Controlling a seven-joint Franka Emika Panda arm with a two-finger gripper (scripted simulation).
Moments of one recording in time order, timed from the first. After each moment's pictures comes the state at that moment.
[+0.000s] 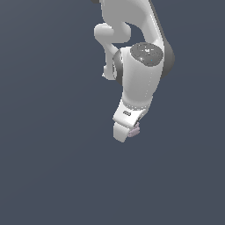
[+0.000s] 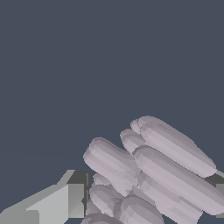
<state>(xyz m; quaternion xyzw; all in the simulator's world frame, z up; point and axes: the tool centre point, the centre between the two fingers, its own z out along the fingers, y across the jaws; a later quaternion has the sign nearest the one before) 0.057 0.072 0.212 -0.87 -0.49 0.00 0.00</state>
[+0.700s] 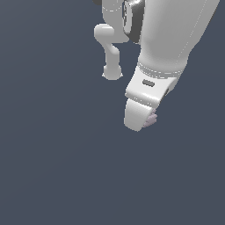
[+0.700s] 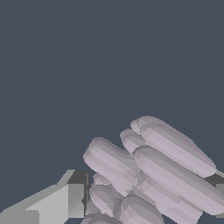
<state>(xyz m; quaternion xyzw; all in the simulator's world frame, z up) 0.086 0.094 0.334 -0.87 -0.49 0.00 0.00</state>
